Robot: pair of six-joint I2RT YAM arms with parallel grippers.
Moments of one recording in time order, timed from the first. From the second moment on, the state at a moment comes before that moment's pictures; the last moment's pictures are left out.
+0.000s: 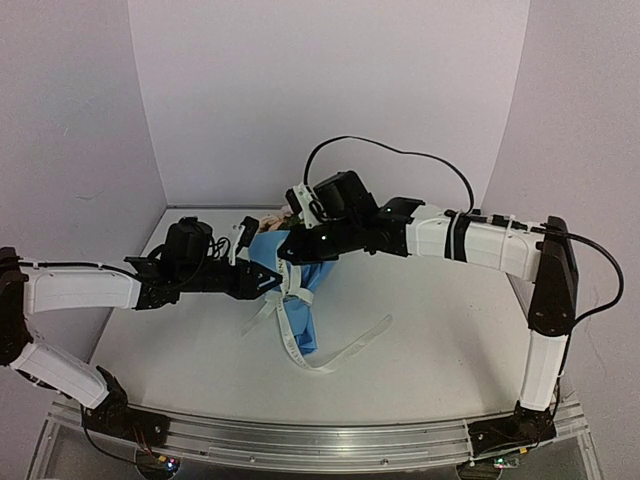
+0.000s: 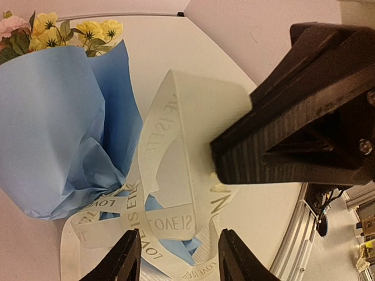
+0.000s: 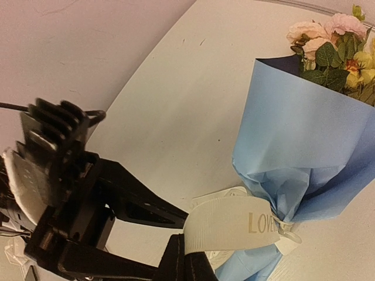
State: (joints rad) left arm -0.72 1.35 0.75 0.16 0.36 -0.38; right arm 0.95 1.94 1.71 -0.36 -0.16 0.51
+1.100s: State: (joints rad) left arm -0.71 1.44 0.80 0.26 0.23 -0.50; right arm 0.95 1.89 1.60 -0.40 -0.11 0.53
